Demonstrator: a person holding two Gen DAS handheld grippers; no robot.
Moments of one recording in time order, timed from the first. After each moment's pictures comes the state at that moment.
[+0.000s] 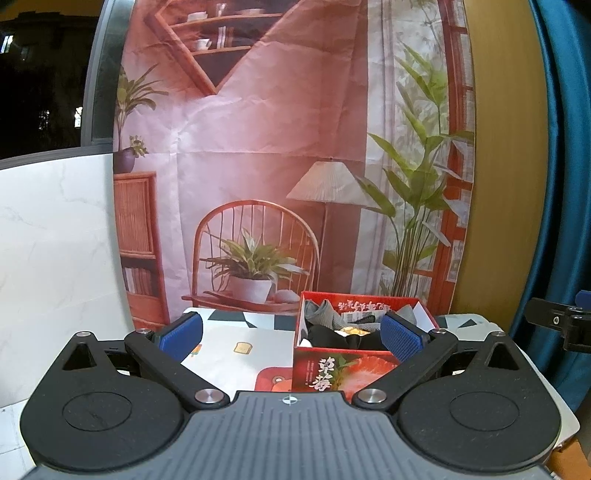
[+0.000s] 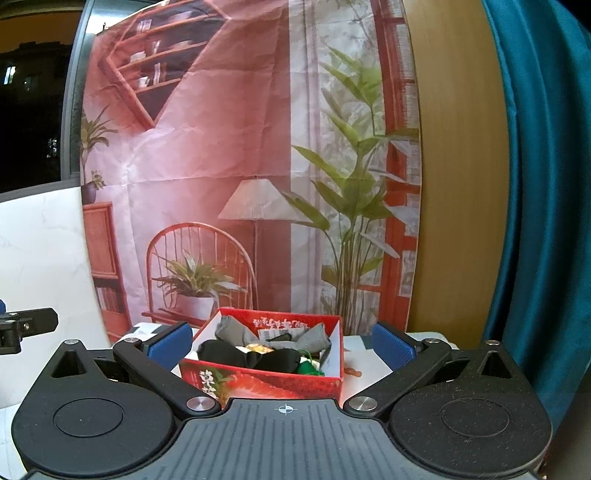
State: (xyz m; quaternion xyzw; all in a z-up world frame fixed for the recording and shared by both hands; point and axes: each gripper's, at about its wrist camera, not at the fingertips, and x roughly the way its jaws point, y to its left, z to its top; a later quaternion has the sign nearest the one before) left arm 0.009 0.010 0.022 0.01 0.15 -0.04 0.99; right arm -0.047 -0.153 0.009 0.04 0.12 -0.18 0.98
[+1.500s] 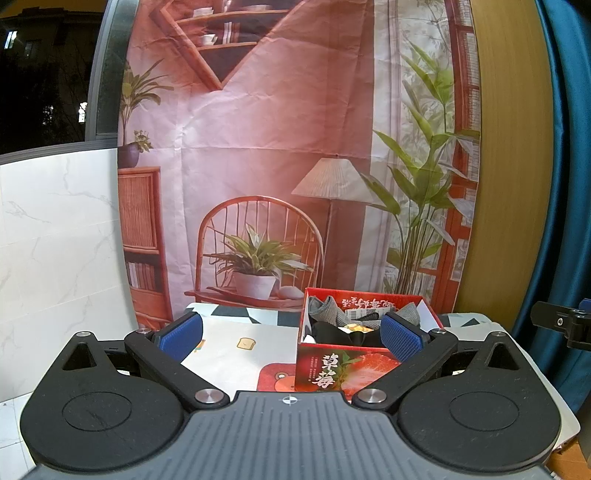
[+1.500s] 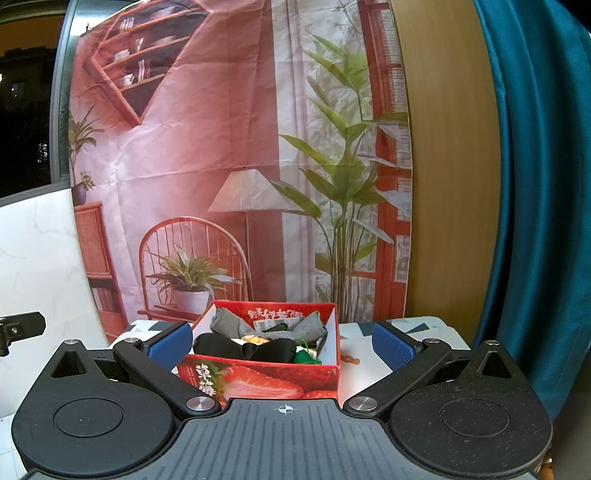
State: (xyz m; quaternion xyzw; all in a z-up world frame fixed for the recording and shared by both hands) left arm 0.011 0.011 0.019 0.00 0.16 -0.04 0.99; right arm -0.038 -0.166 0.003 0.06 0.13 -0.19 0.97
